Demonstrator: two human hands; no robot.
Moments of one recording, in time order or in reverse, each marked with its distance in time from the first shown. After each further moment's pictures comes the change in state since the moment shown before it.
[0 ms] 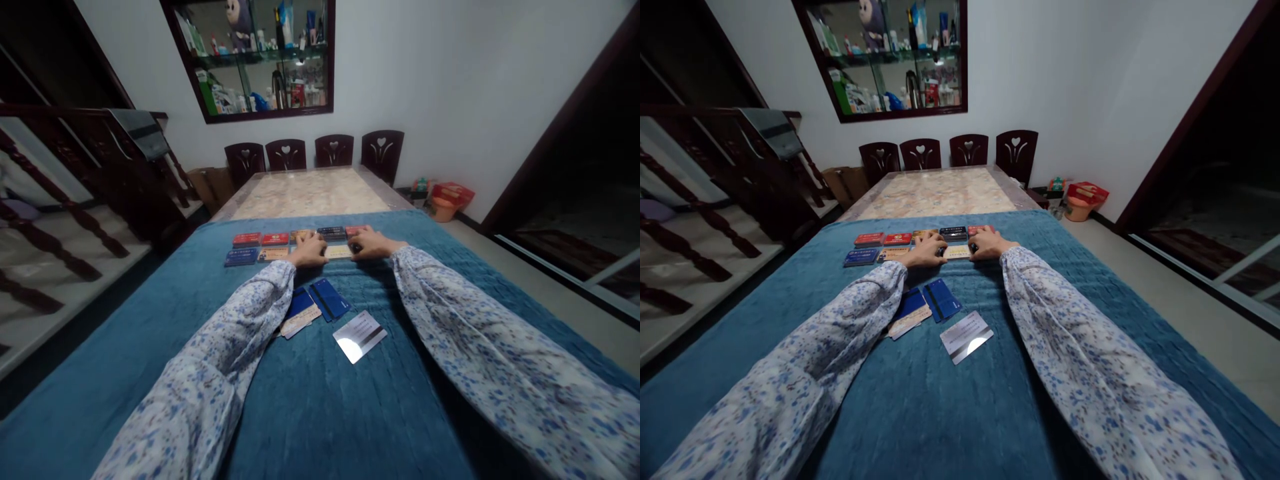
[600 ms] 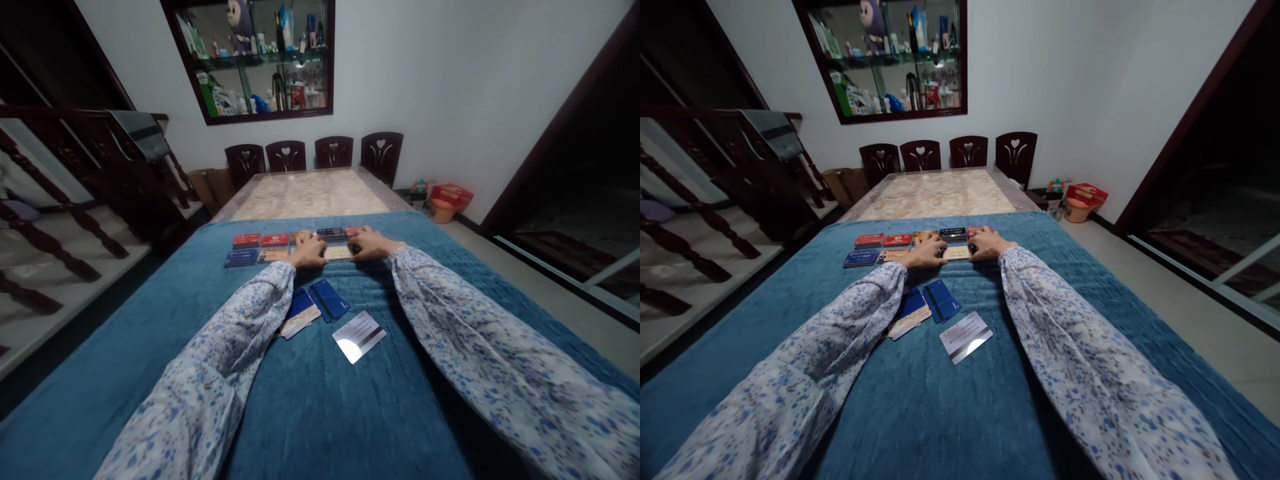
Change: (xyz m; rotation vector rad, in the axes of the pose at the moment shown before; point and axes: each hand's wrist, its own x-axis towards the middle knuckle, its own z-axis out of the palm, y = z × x) left_hand -0.003 0.002 -0.002 0.006 -0.006 -0.025; right_hand 0.001 0.002 -0.001 -0.031 0.011 -0.038
